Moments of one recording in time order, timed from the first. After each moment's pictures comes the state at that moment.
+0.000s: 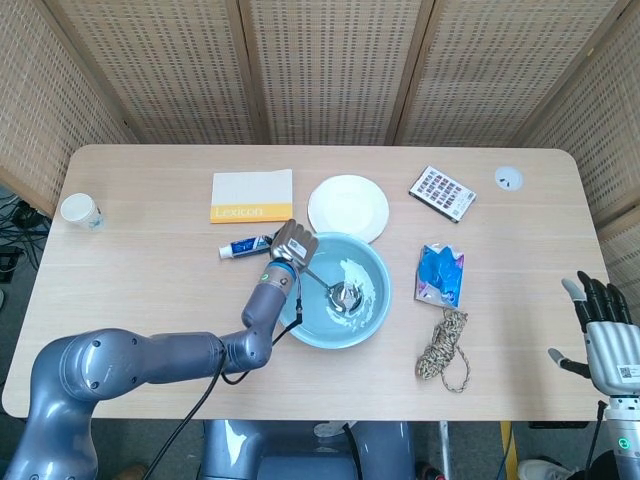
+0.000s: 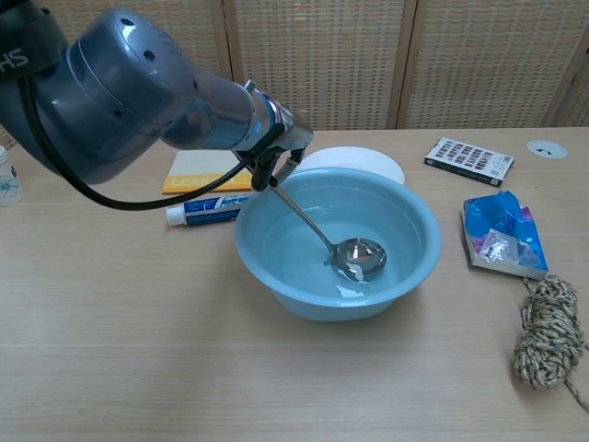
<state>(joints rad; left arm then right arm) -1.58 -1.71 -0.08 -1.24 -0.07 0.83 1.30 0.09 -1.13 0.09 -1.53 -1.48 1.48 0.02</state>
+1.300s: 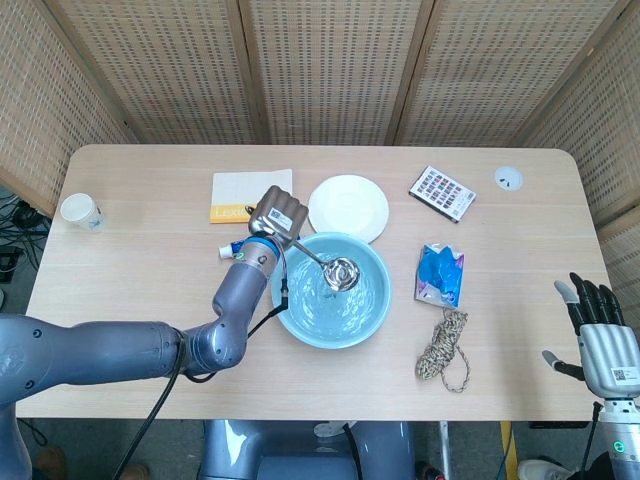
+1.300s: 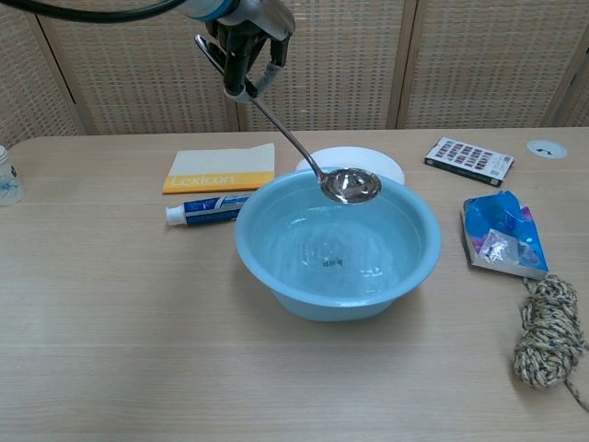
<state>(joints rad) -1.67 -1.32 -0.13 -1.63 -0.20 0.93 1.32 0.09 -1.13 0.08 -1.56 -1.50 1.50 0.00</state>
